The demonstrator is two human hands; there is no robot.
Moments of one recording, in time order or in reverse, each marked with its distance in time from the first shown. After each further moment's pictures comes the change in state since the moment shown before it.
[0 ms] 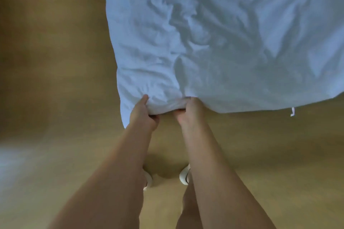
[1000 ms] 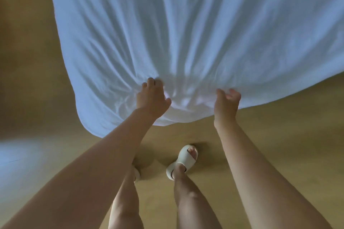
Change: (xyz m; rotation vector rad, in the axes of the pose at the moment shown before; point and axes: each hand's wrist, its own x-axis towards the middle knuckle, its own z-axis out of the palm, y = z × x) left_hand 0.042 -0.144 0.137 2.075 0.028 1.189; right_hand 0.135 -0.187 -0.160 -0.637 0.273 -0.414
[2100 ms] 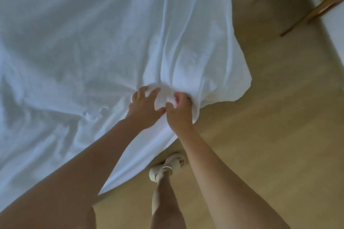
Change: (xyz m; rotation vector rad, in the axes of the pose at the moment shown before) left_hand 0.179 0.565 -0.015 -0.254 -0.199 0.350; right_hand 0.318 -0.310 -0.288 -0.374 -0.128 -0.366
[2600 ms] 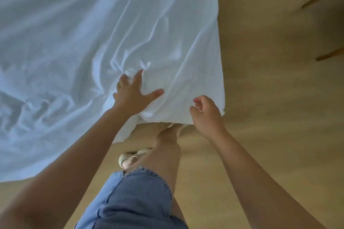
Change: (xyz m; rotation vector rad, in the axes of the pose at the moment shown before) left_hand 0.083 0.187 0.018 -0.144 0.198 -0.503; right_hand 0.152 0.022 -0.266 -0.354 -0.408 -0.097
